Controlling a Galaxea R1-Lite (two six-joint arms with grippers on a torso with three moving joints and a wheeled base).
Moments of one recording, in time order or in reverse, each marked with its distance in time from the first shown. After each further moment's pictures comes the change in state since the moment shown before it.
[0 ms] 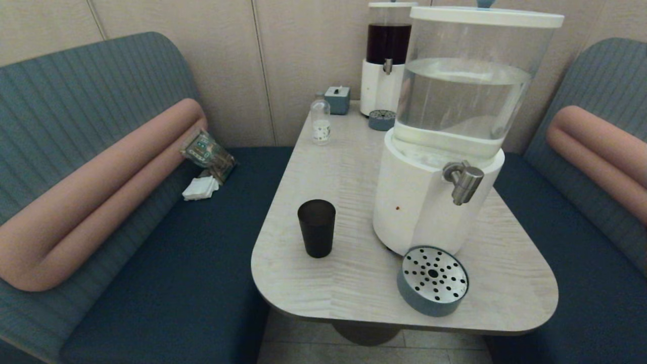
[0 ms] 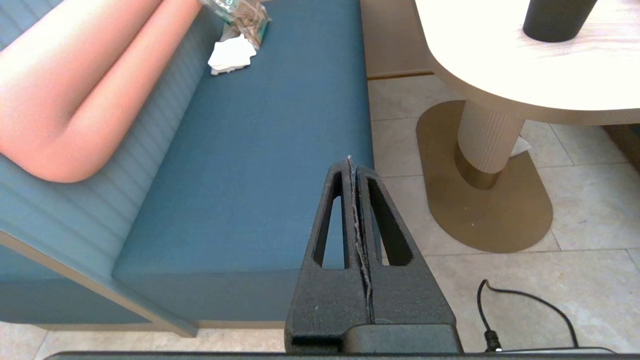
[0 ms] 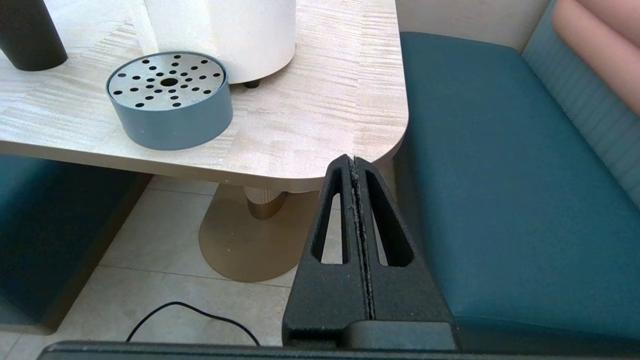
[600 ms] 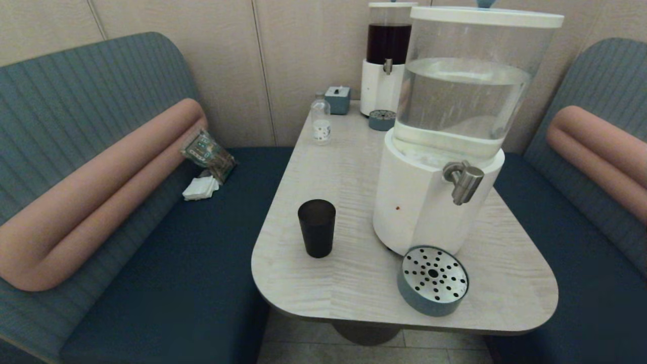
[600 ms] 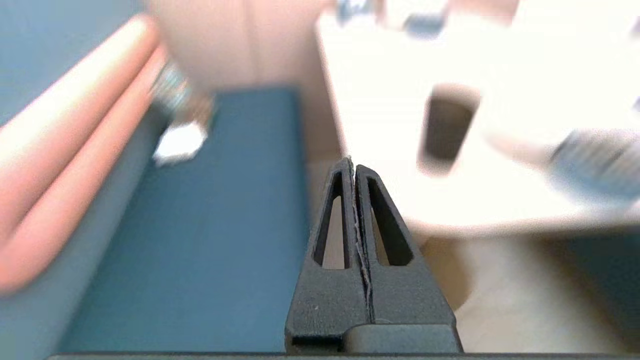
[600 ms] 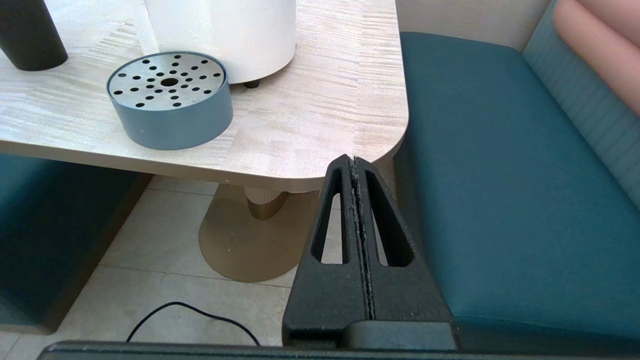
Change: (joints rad) left arm -0.009 0.182 -0.365 0.006 -0.149 -0.105; right arm 0.000 0.000 0.000 0.000 0.000 0.000
